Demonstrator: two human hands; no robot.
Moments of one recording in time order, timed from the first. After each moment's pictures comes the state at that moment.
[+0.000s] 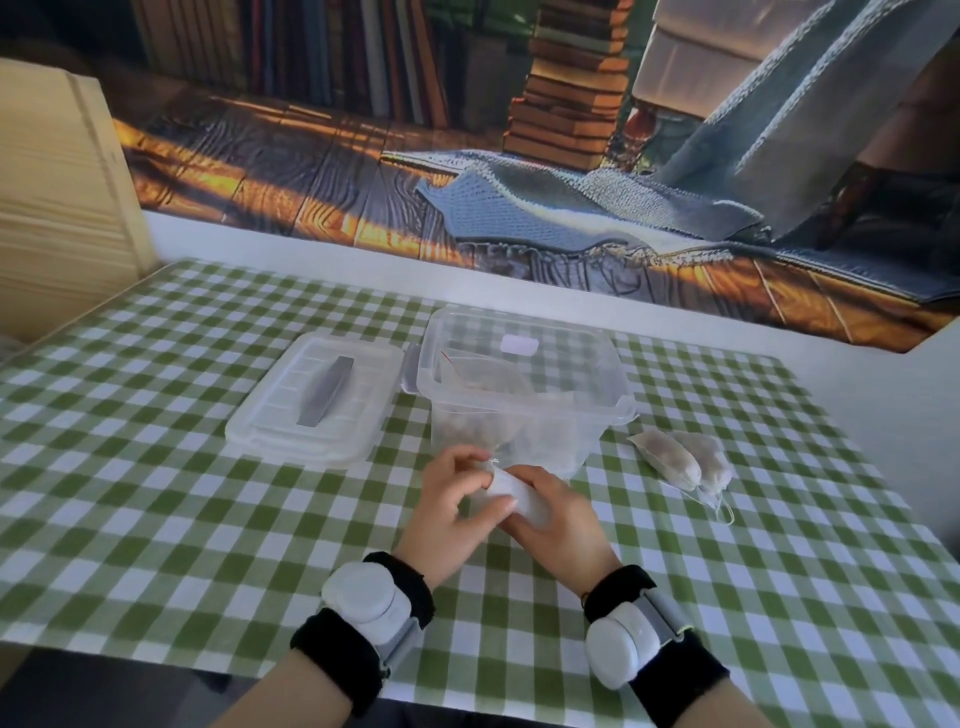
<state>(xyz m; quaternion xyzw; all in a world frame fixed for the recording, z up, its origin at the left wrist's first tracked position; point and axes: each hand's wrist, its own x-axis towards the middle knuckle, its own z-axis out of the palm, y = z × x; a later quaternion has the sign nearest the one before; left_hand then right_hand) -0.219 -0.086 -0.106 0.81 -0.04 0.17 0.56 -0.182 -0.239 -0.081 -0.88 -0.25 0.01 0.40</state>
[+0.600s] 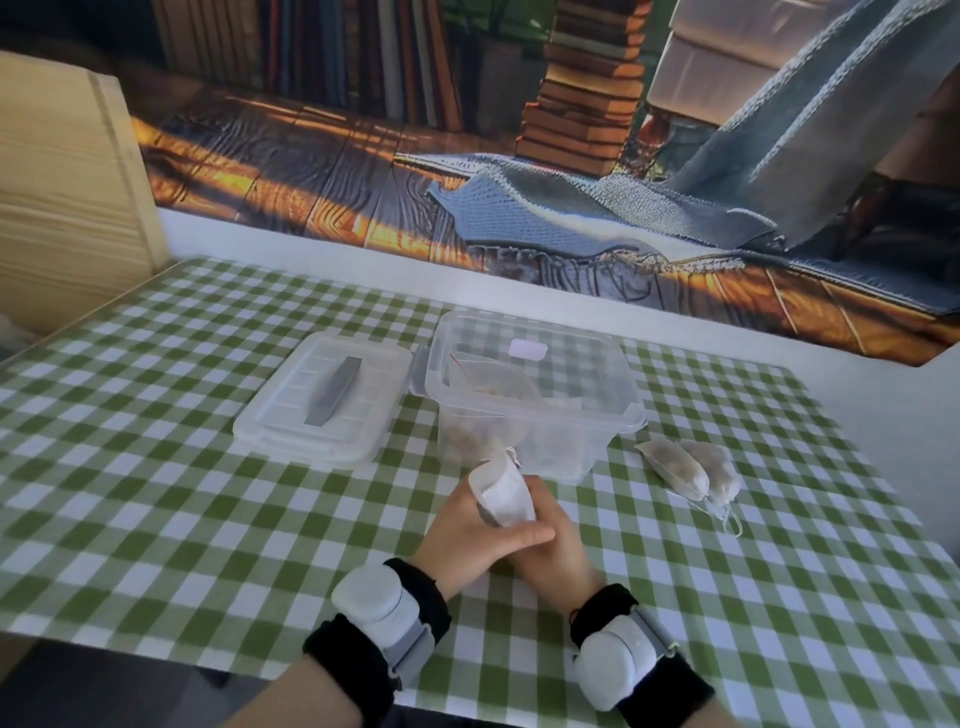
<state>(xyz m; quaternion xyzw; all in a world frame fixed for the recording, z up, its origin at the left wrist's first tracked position) -0.232 -0.106 -0.075 0.73 0.04 0.03 0.68 -0.200 -0.226 -0.081 -0.85 -0.32 -0.02 0.42</state>
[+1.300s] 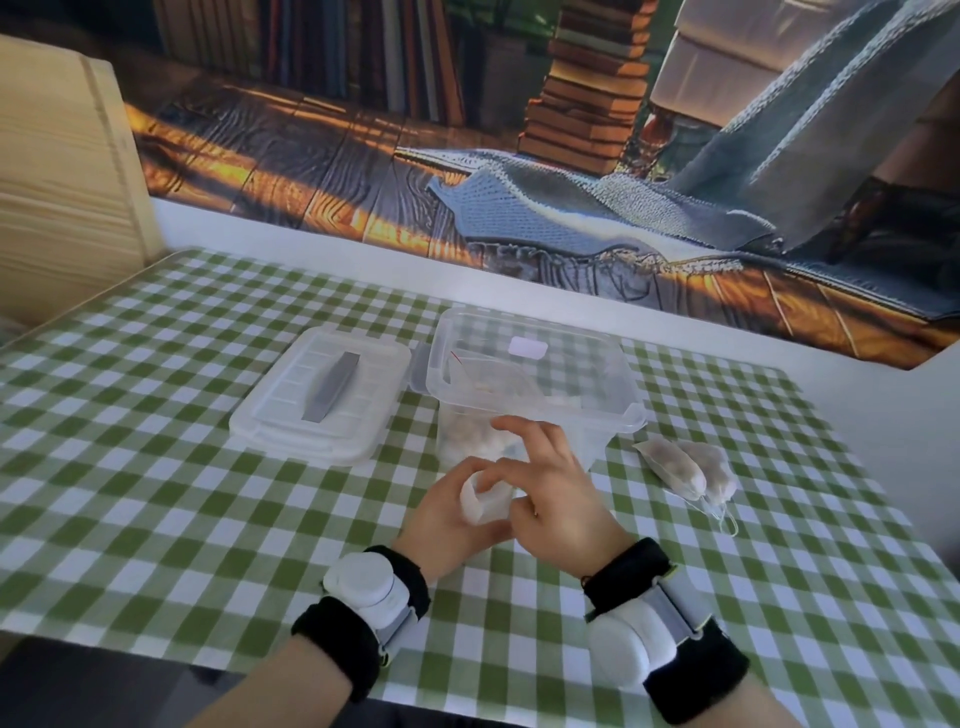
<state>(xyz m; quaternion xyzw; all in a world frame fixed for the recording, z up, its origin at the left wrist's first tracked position) -0.219 -0.084 -0.092 0.78 0.02 0.06 0.62 -0.182 -0.219 -0.038 -0.87 -0.42 -0.09 0.25</state>
